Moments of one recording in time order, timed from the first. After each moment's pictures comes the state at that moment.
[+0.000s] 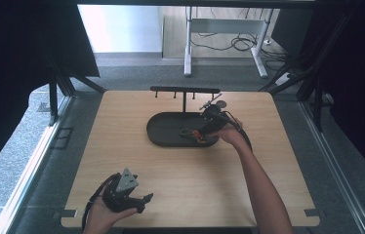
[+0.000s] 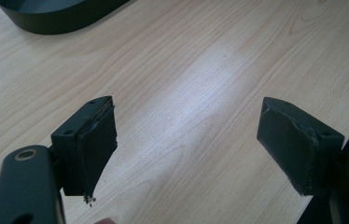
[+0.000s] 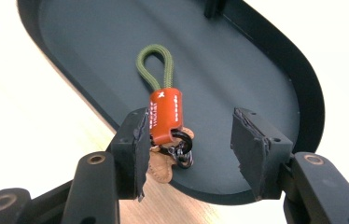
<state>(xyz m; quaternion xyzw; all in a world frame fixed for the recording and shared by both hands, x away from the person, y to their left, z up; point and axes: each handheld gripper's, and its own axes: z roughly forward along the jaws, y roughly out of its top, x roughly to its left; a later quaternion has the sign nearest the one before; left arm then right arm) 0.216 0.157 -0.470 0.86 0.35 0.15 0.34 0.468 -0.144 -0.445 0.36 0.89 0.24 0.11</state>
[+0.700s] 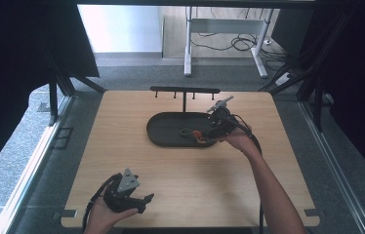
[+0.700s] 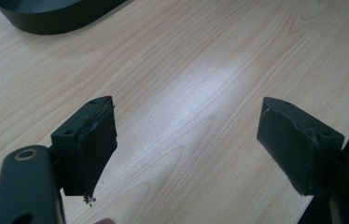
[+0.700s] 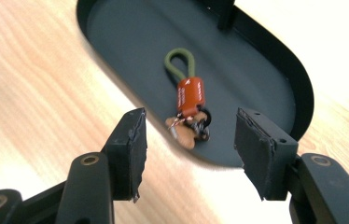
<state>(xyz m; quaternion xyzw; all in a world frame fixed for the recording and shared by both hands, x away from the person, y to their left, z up) 0.216 0.156 -0.471 0.86 0.34 0.15 0.34 0.426 -0.163 -0.415 0.34 0.89 0.28 0.12</state>
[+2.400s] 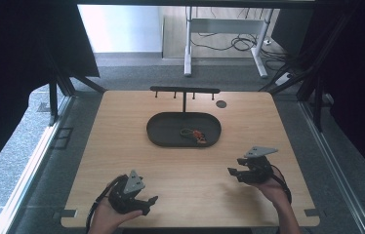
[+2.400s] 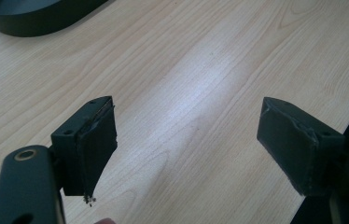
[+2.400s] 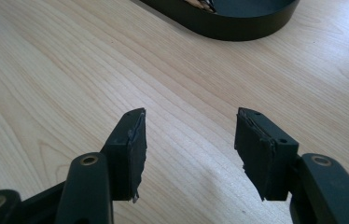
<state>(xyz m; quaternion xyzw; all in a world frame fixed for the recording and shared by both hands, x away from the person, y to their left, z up) 0.216 0.146 -0.473 0.87 0.34 0.15 0.34 0.310 -0.263 -0.482 0.37 0.84 0.36 0.14</state>
